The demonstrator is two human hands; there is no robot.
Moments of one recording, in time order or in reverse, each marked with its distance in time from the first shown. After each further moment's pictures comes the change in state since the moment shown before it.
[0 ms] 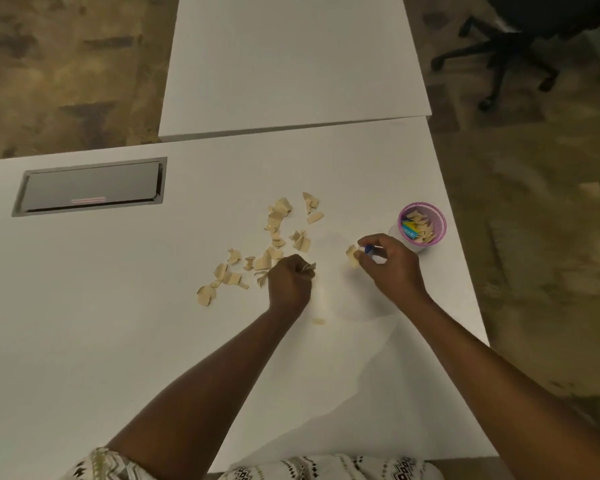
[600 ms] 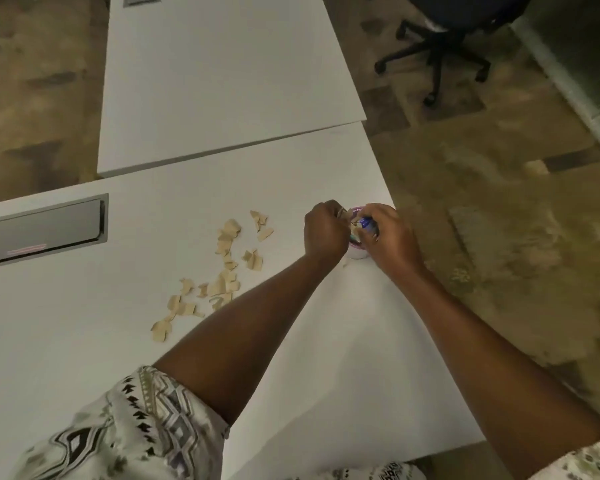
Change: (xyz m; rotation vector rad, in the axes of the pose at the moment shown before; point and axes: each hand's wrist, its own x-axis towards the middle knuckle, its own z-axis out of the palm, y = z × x) left_hand 0.021 0.159 0.105 0.057 -0.084 0.285; right_hand 0.043 0.024 -0.086 -0.299 0.218 -0.210
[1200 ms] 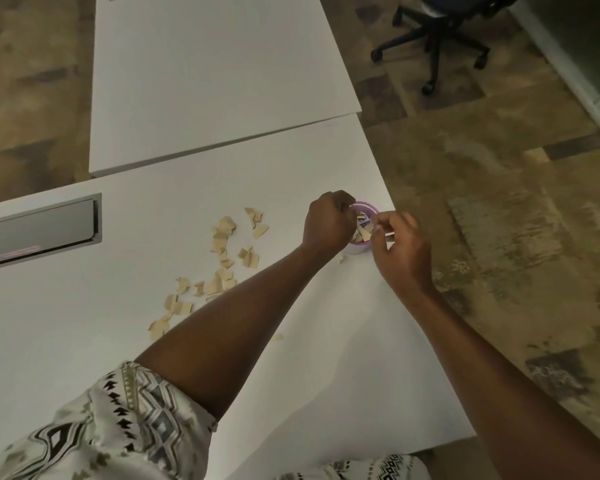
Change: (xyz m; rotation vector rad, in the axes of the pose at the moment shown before) left_hand 0.005 0.005 0.001 0.107 -0.096 0.174; right_hand -0.030 0.002 -0.010 0.038 0.246 0.010
